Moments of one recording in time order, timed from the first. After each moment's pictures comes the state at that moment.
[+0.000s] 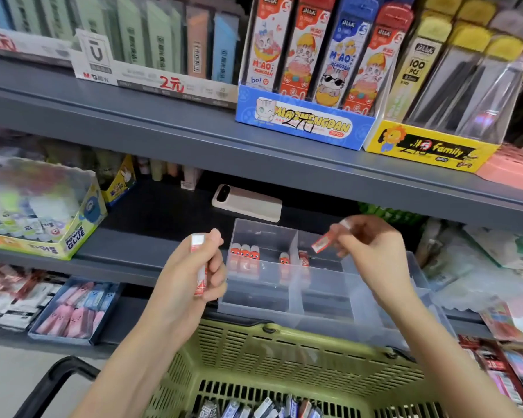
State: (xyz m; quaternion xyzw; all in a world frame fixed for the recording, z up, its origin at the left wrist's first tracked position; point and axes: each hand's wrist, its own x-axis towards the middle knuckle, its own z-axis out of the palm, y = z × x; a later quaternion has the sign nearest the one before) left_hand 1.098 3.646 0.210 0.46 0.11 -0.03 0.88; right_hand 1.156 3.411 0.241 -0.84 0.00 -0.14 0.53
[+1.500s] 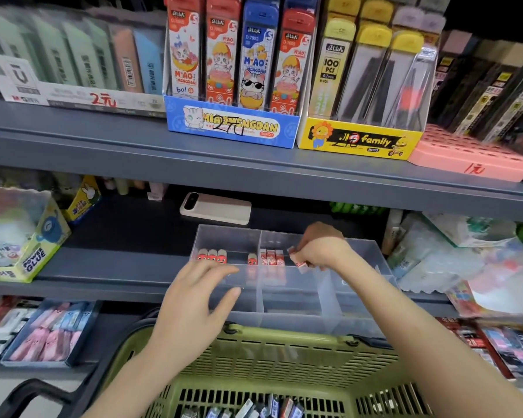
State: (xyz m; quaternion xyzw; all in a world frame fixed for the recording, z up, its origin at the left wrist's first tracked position) left_hand 1.086 3.602 0.187 0.92 -0.12 0.15 0.34; right_hand 1.209 3.393 0.228 -0.98 0.04 0.16 0.06
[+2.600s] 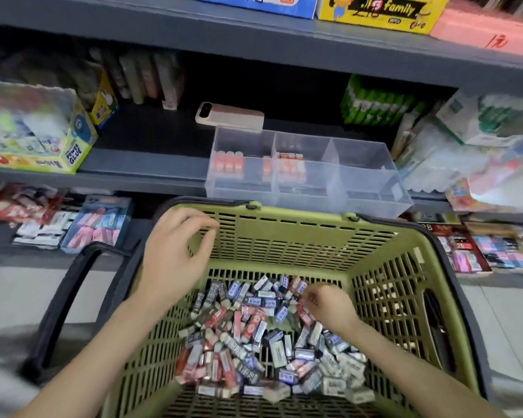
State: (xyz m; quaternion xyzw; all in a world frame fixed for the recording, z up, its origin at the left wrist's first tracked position) left_hand 0.990 3.640 0.166 0.91 -0.09 0.18 0.35; right_hand 0.980 3.359 0.054 -0.97 -0.05 0.19 0.12
